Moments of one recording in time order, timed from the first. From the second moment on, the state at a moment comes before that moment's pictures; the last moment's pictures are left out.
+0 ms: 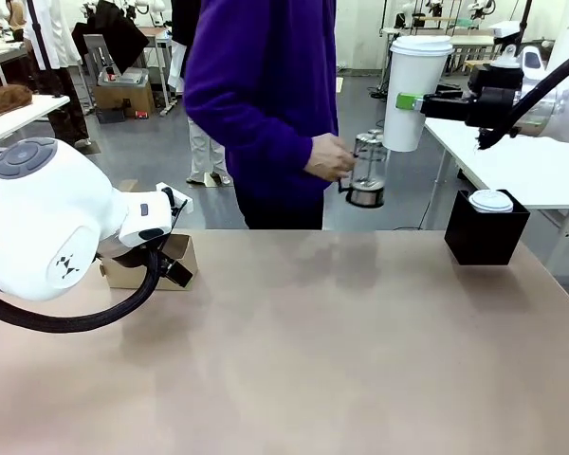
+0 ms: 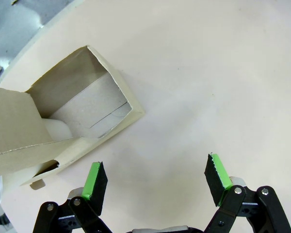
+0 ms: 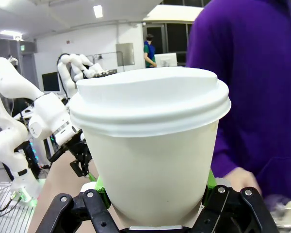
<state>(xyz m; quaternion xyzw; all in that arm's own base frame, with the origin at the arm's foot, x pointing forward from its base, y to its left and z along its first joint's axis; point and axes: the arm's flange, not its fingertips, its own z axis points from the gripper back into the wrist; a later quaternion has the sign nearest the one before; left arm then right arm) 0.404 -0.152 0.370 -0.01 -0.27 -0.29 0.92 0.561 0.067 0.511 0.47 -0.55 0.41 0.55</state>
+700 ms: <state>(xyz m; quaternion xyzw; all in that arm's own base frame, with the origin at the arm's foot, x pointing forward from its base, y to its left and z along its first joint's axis) 0.404 -0.152 0.370 -0.01 -0.27 -0.29 0.92 0.561 0.067 0.511 0.47 -0.55 0.41 0.55</state>
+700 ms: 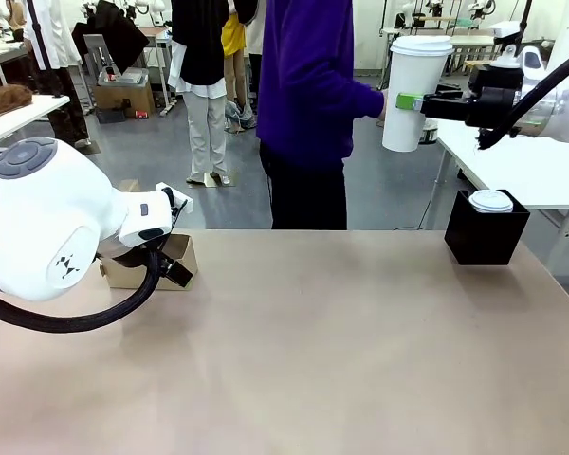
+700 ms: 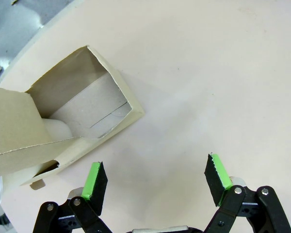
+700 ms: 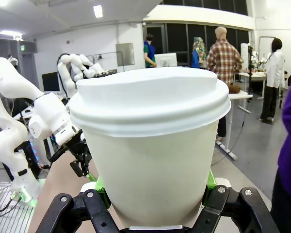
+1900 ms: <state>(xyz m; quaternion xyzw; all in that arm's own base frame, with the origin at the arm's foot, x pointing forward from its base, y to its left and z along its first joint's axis) 0.453 -0.113 0.532 -0.02 -0.17 -0.12 0.98 0.561 0.067 0.510 0.47 -0.55 0.41 0.55</state>
